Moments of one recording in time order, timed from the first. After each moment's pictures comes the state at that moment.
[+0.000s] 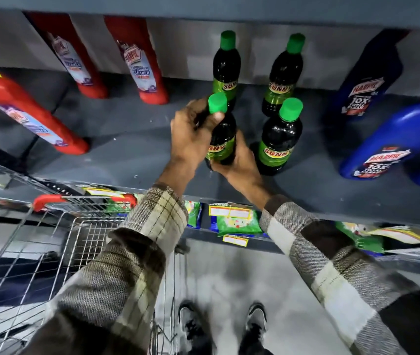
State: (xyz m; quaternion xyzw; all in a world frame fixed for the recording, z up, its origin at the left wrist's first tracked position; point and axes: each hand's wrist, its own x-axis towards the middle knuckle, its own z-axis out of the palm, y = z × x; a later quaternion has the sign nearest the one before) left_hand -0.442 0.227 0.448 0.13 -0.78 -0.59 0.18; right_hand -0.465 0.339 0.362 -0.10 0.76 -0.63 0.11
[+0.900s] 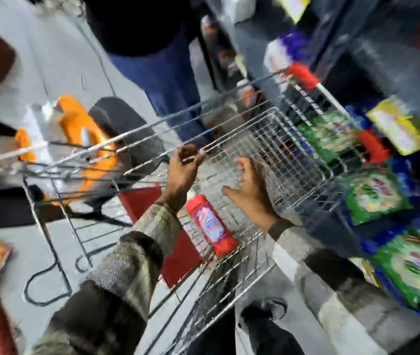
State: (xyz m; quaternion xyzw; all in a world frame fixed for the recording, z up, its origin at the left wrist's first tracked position) left_hand 0.011 -0.046 0.219 0.62 -0.46 -0.56 0.30; right_hand -0.129 0.050 0.212 -0.43 0.74 -0.34 0.39
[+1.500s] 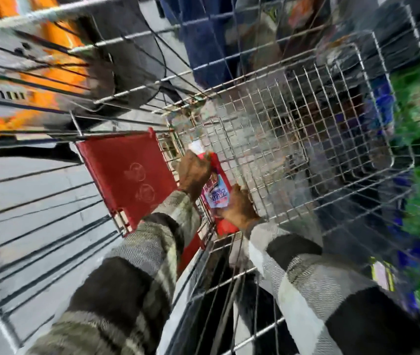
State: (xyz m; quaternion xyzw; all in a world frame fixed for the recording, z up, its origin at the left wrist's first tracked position) left_hand 0.048 -0.003 0.016 0.77 -0.45 -0.45 0.04; right_hand -0.055 0.089 -0.009 -0.40 0.75 0.07 0.52
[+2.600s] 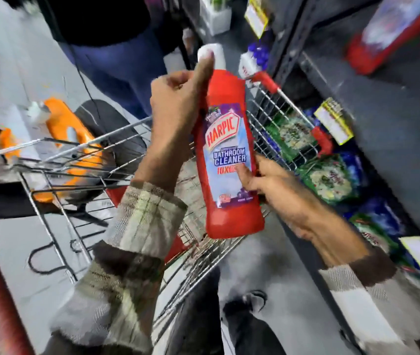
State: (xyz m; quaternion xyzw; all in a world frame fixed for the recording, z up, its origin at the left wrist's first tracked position) left_hand -0.066 -0.016 0.436 0.53 -0.50 -0.55 0.40; right_hand -0.180 0.127 0.408 -0.36 0.62 -0.35 0.61
